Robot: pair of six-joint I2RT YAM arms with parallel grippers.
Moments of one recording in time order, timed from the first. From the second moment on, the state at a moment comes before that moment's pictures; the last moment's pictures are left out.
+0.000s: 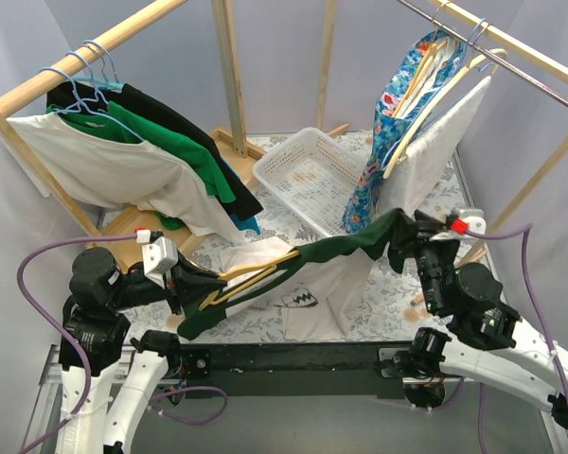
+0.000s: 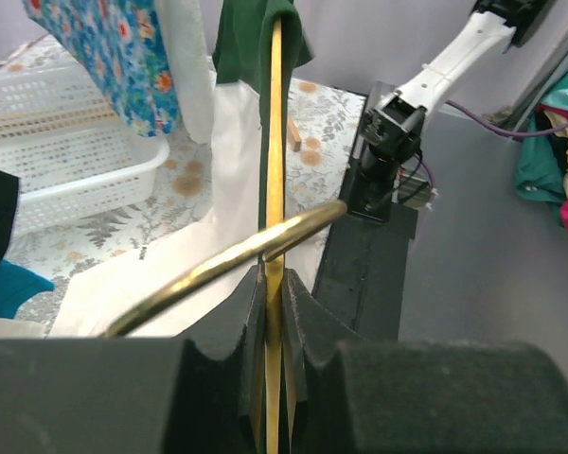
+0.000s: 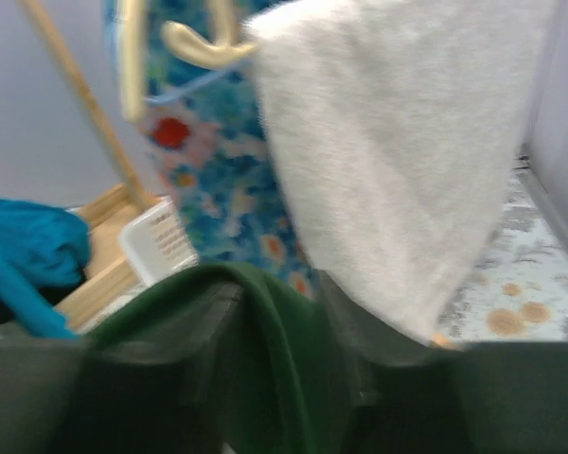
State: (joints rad) left arm -0.17 0.43 0.94 -0.64 1.12 0.01; right arm 1.10 0.40 0.65 -0.01 1.01 0.03
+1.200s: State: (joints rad) left arm -0.17 0.41 0.96 -0.66 0.93 -0.03; right arm 1.05 0.85 0.91 -0.27 0.35 -0.13
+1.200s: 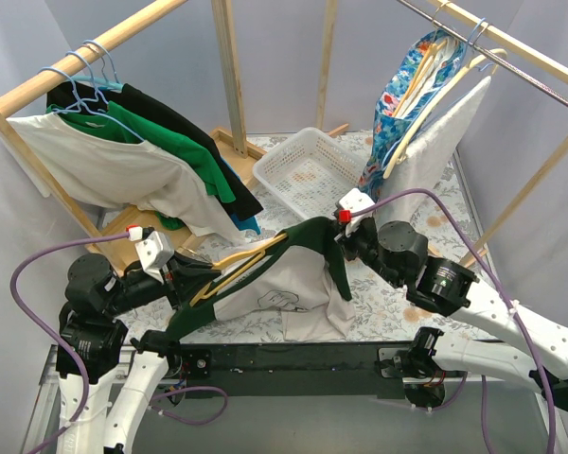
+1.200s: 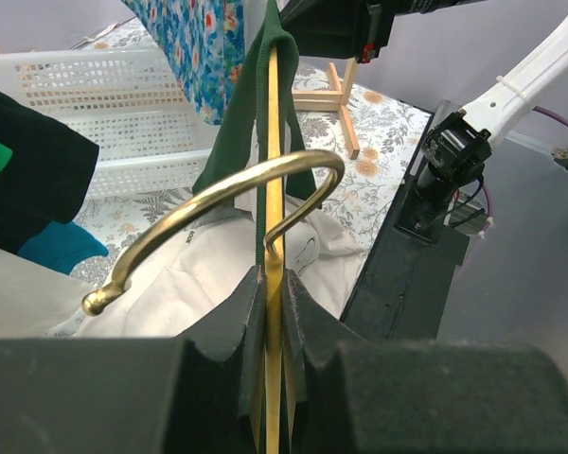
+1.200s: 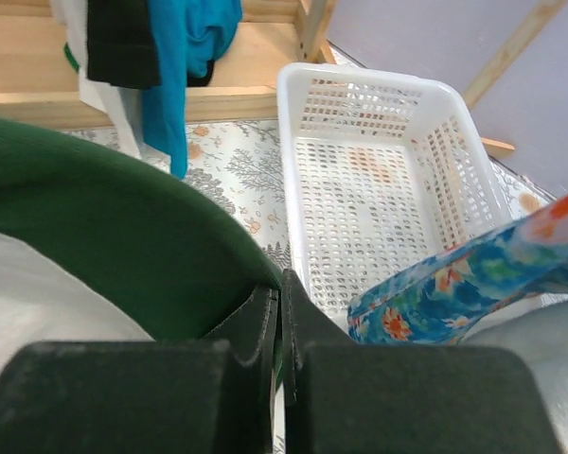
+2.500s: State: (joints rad) left arm -0.19 0.42 0.96 -0.56 0.95 -0.03; right arm 0.83 0.59 0.75 -0.28 0.56 0.12
